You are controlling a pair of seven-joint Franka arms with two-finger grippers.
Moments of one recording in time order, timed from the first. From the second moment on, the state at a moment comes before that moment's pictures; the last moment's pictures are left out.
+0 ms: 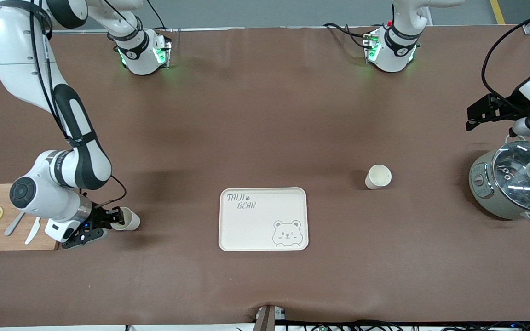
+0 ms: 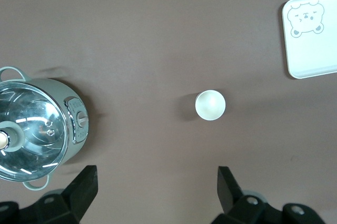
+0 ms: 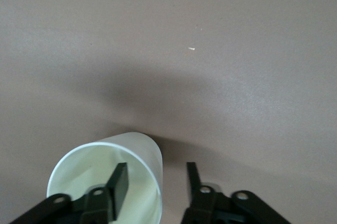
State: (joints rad) left arm -0.09 0.02 0.02 -1.56 -0.01 1.62 0.11; right arm -0.03 0.69 0.03 -1.61 0.13 2.36 -0.42
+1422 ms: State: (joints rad) left arm -0.08 0.02 0.02 -1.57 -0.01 1.62 0.11; right arm -0.10 0.43 0.00 -1.18 0.13 1.56 -0.31
